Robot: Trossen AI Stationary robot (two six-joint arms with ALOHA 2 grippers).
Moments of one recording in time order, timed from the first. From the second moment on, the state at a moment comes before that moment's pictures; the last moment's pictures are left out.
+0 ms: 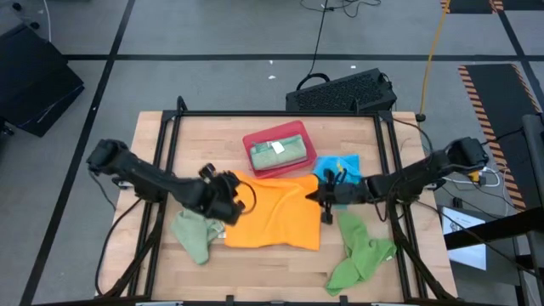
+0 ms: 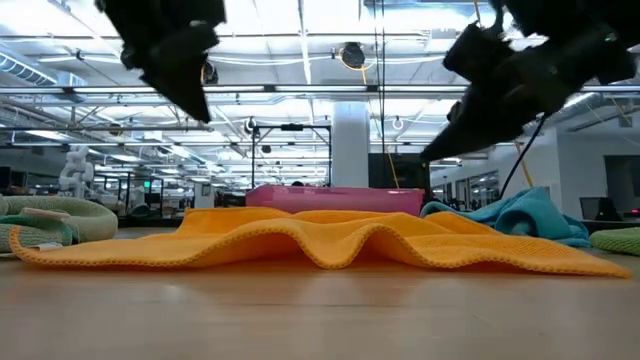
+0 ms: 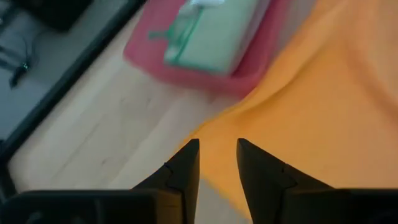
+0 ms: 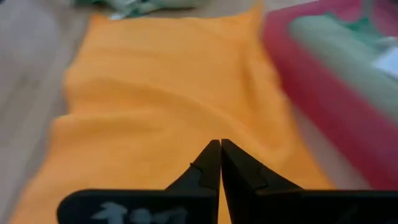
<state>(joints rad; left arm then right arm) -0.34 1.51 1.10 -0.98 -0.73 -0.90 0.22 1.29 0.44 0.26 0.29 0.18</state>
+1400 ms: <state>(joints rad) 0.23 1.36 0.67 -0.40 -0.10 -0.08 -0.09 1.25 0.44 0.02 0.11 0.40</state>
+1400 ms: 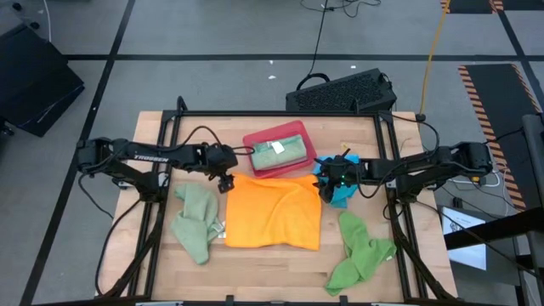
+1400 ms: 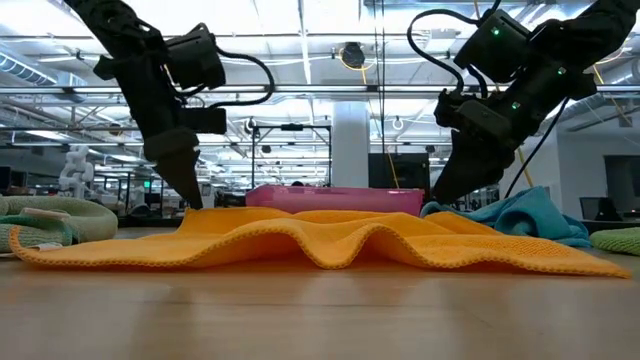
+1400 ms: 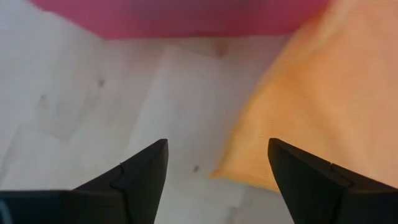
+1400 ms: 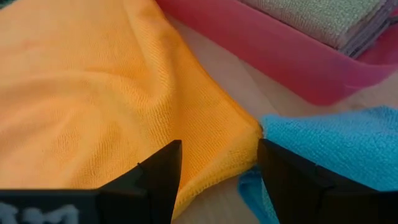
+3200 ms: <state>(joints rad) 0.11 1.36 0.56 -0.23 -0.14 -0.06 -0.09 1.25 0.44 0.02 0.10 0.40</state>
